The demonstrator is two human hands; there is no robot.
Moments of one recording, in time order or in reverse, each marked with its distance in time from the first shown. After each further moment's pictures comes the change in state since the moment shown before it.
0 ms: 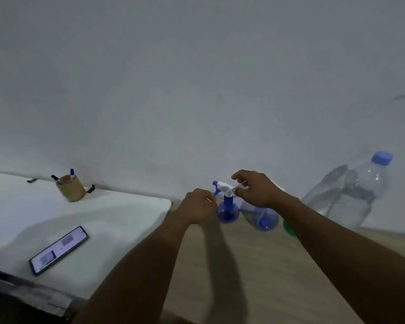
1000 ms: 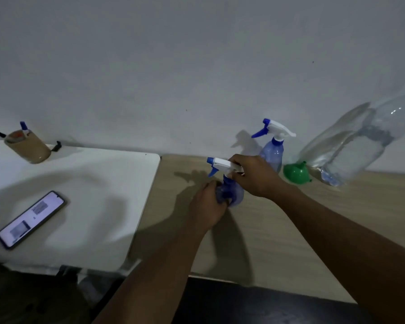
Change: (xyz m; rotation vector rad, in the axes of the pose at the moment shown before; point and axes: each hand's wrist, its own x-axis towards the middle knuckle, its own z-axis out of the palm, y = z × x) left_hand -0.005 -0.092 0.121 -0.052 0.014 0.028; right_hand -0.024 0.014 0.092 -0.131 0.045 0.012
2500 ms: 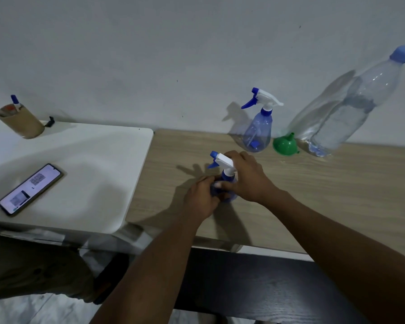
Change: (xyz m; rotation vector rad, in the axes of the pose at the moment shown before) left_hand -0.056 -0.022 0.030 -0.056 -0.035 0.091; right_hand -0.080 0.012 0.042 0.028 -0.014 0.032
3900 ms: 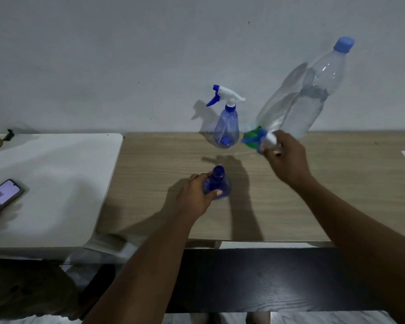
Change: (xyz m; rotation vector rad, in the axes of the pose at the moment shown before) left_hand 0.007 0.037 0.043 0.021 -0.034 0.021; right_hand -0.053 0.099 -0.088 0.154 0.564 0.174
